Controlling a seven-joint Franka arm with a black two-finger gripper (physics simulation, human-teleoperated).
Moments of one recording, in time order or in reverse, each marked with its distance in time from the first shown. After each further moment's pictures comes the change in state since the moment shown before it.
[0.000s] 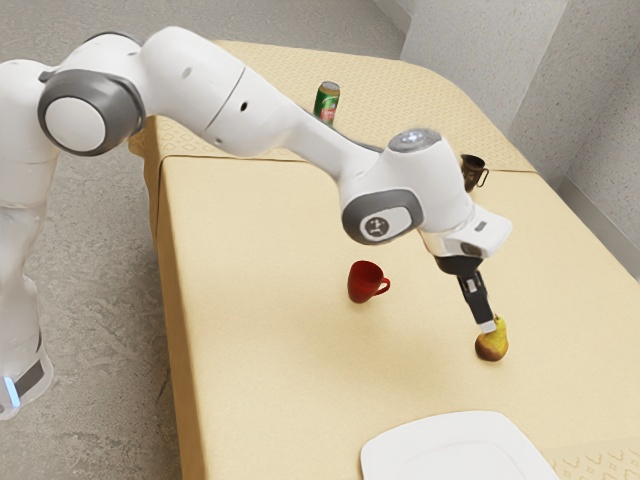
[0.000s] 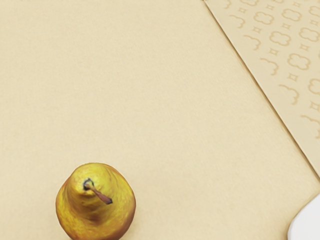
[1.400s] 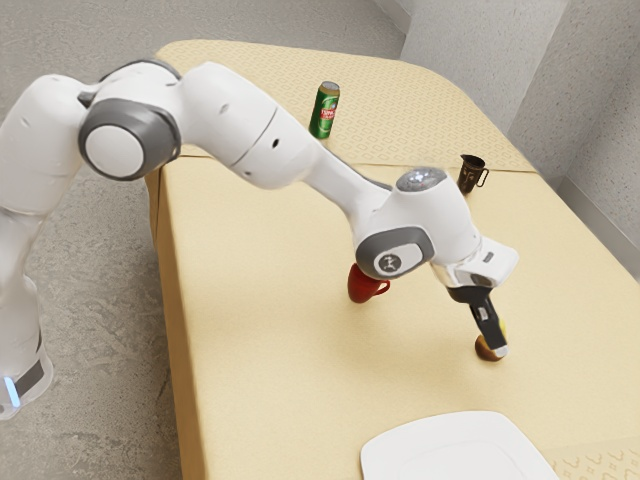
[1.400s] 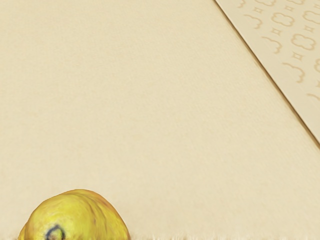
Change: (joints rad) arm 0.021 0.163 -0.028 0.085 -0.017 0.118 0.005
